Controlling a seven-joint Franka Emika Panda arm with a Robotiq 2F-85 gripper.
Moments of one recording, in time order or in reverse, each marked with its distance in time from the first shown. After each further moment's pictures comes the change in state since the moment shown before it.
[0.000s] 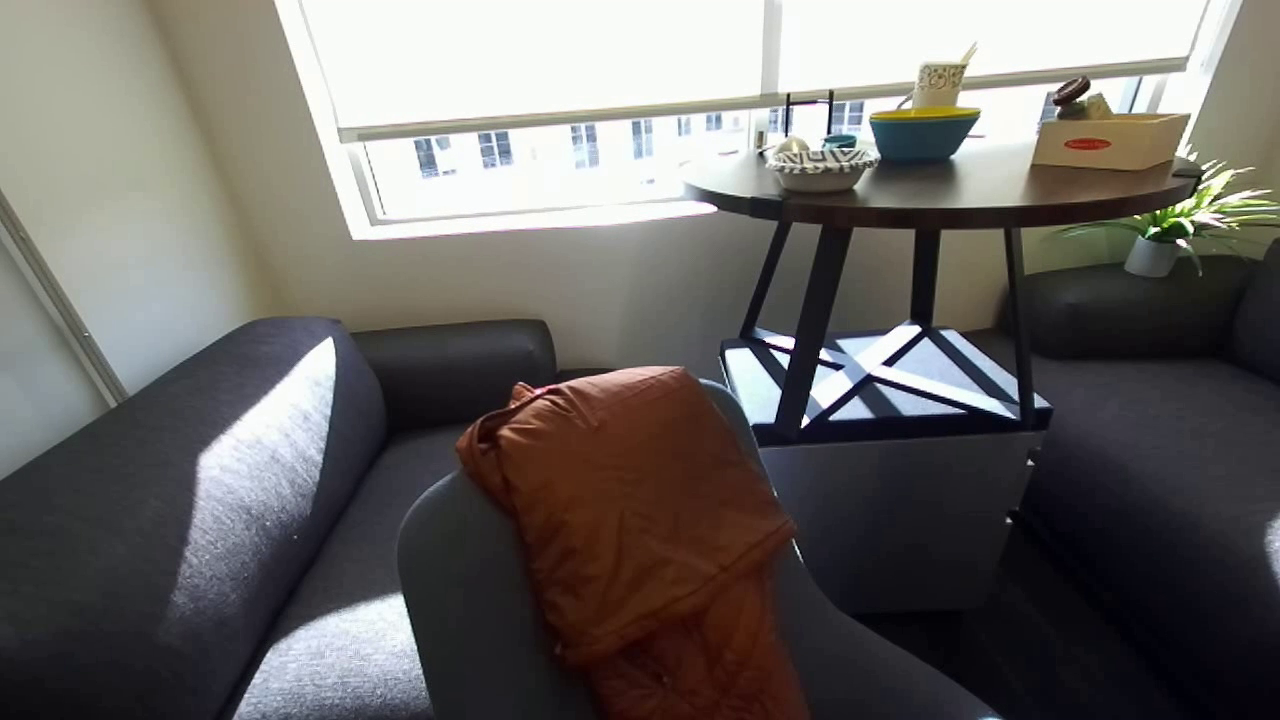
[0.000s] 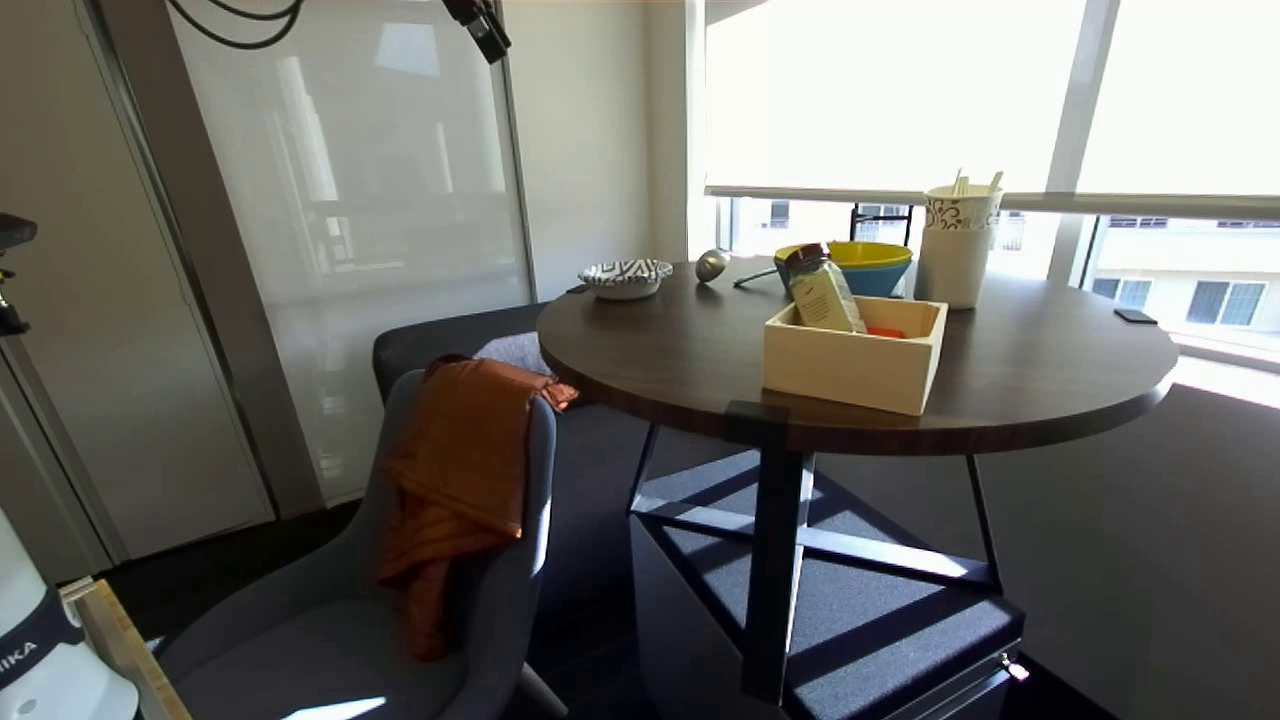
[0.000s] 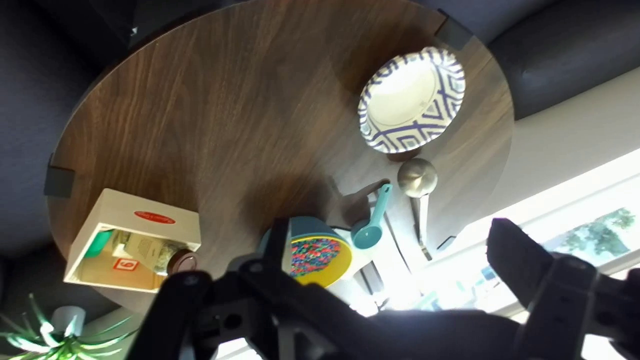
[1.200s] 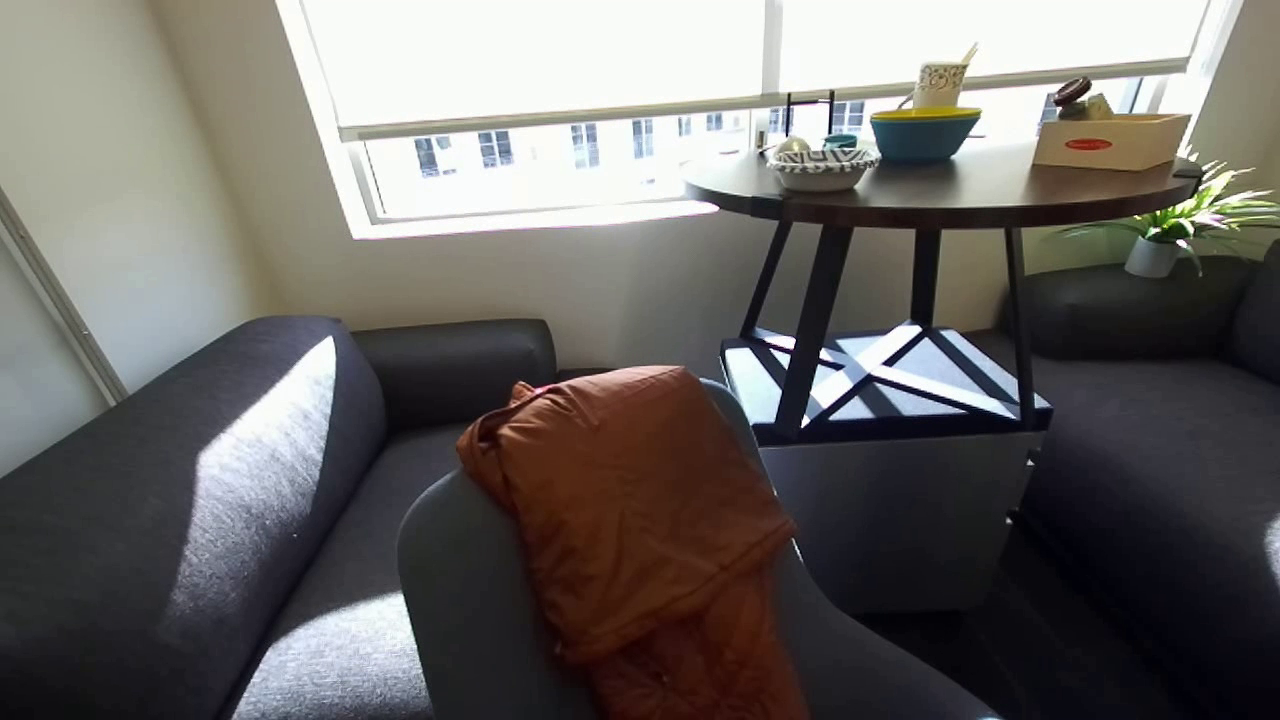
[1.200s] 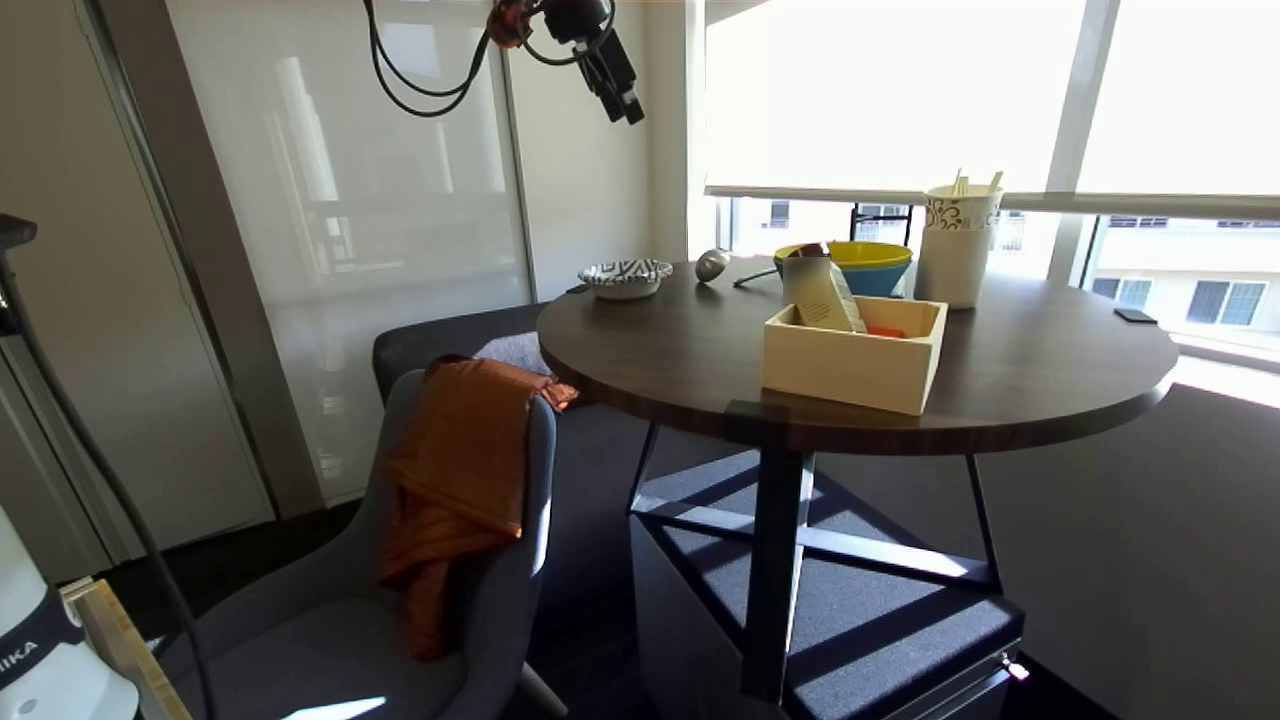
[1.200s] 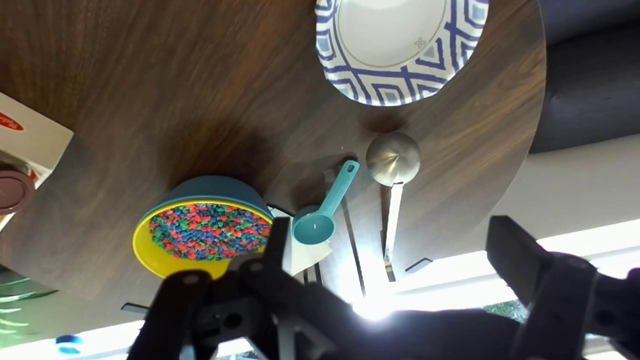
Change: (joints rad) arm 0.110 0.591 -0.076 0.525 -0.087 -0.008 -0.149
